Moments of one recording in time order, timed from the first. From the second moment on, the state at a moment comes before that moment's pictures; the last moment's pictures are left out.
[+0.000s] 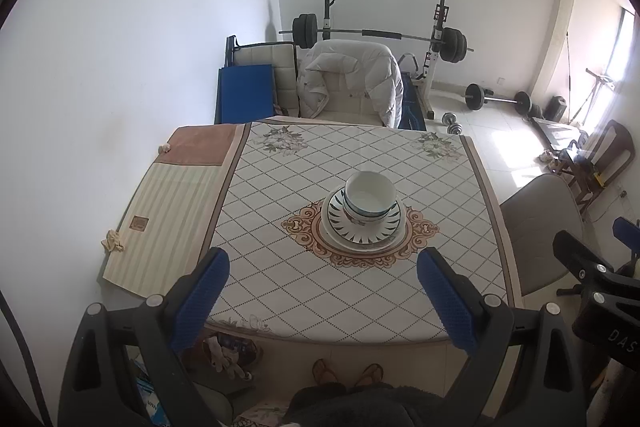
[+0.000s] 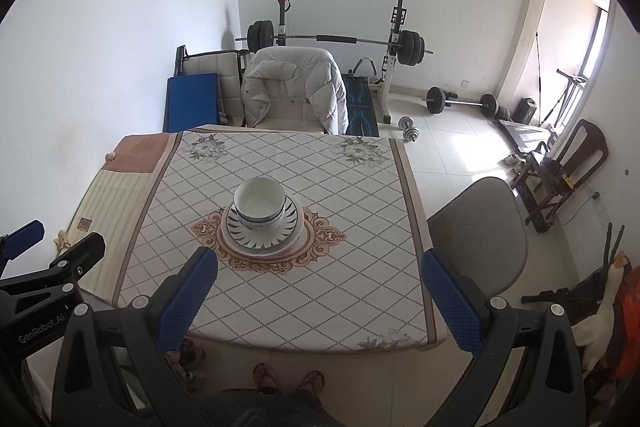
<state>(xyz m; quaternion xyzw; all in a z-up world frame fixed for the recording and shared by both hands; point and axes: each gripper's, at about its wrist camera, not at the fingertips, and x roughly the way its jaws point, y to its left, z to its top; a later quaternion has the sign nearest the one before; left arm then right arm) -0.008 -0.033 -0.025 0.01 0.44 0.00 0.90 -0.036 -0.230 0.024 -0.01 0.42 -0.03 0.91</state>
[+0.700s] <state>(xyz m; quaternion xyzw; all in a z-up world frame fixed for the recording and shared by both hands) -0.008 -0.033 -0.021 0.01 0.43 -0.02 0.90 -0.045 -0.235 0.025 -0.01 0.42 -0.05 0.90</state>
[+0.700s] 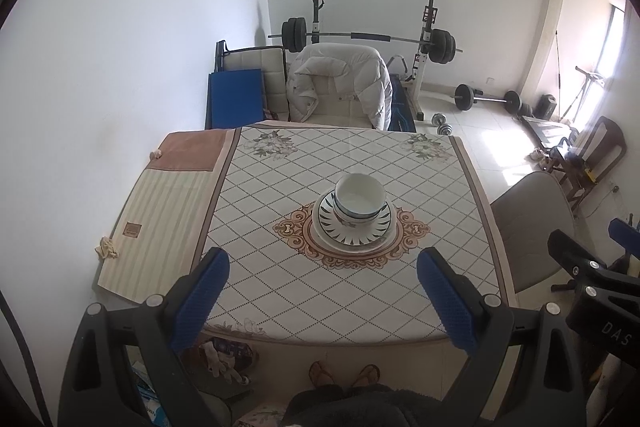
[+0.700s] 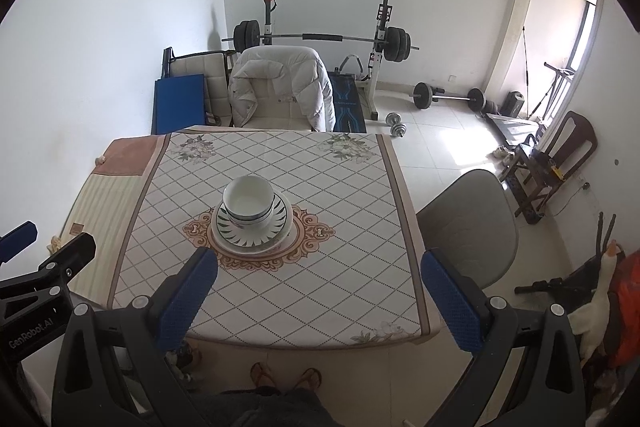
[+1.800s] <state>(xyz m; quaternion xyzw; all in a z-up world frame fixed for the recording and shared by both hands) -0.005 -0.032 -0.014 0.01 0.43 -0.02 0.90 -0.045 -0.237 0.031 -0.01 0.42 -0.05 0.91</state>
